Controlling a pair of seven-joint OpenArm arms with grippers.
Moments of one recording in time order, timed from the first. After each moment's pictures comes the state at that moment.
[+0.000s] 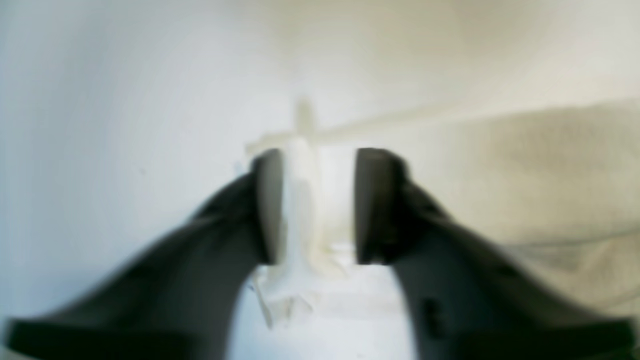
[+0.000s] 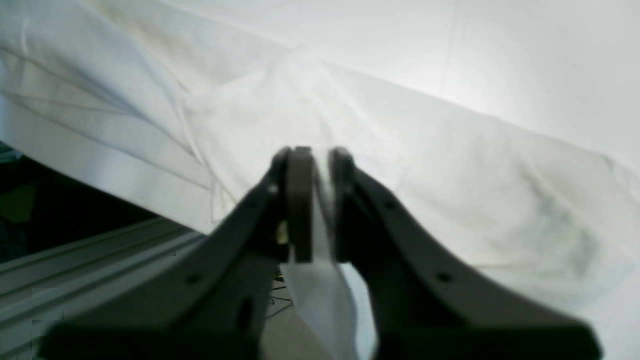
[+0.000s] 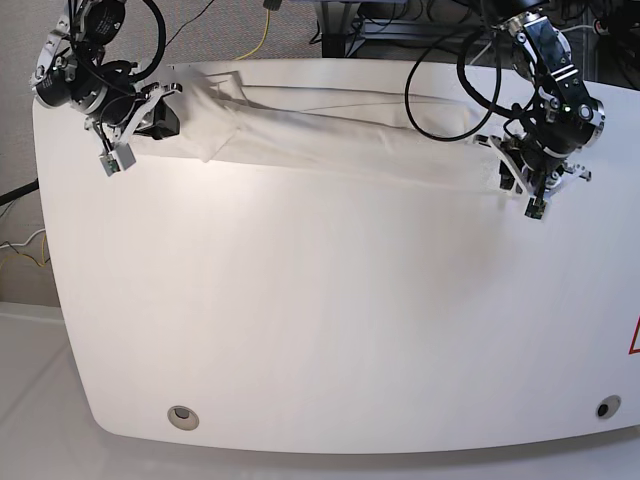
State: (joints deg) left arm 8.8 0.0 -29.4 110.1 -5.0 -42.0 61.5; right arm -20.8 12.8 33.1 109.4 48.8 35.0 -78.8
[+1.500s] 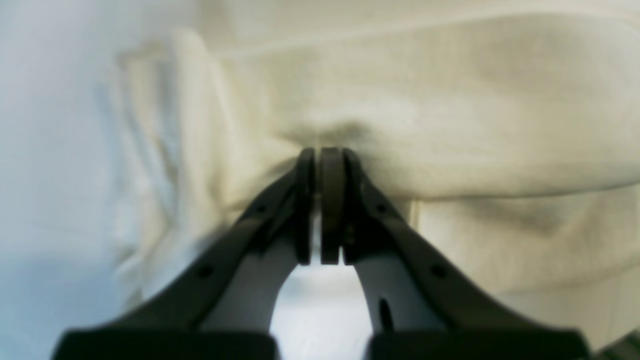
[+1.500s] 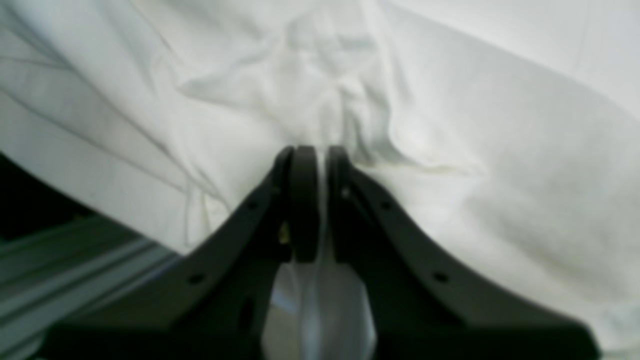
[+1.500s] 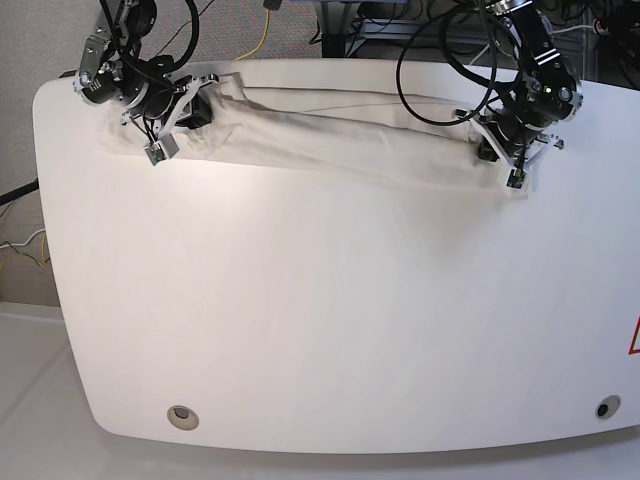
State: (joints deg) left arm 13.6 3.0 -29.7 100.8 -5.3 -41.8 51.2; right arm -21.6 9.0 23.3 99.7 31.7 37.8 -64.2
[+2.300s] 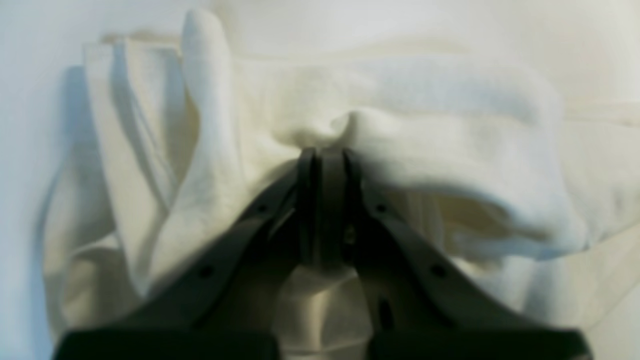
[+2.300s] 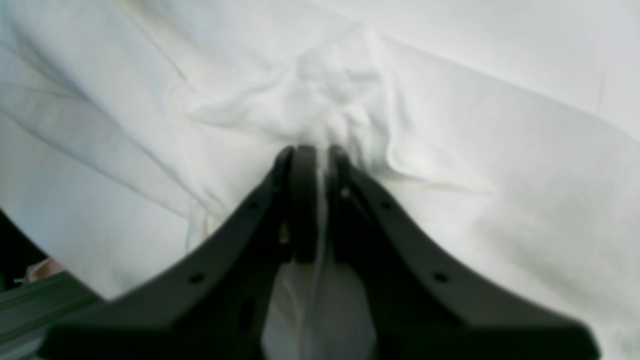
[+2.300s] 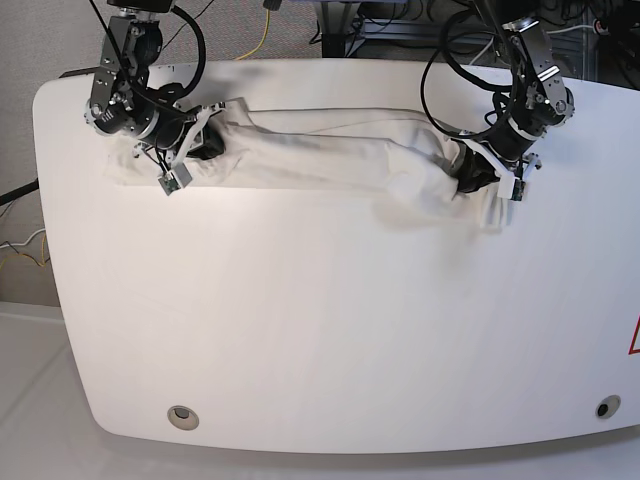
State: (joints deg) left arm 10.2 -0.6 -28.9 84.1 -11.3 -43.6 31.4; right arm -13.1 9.5 18.2 93.9 26.0 38.5 -60.6
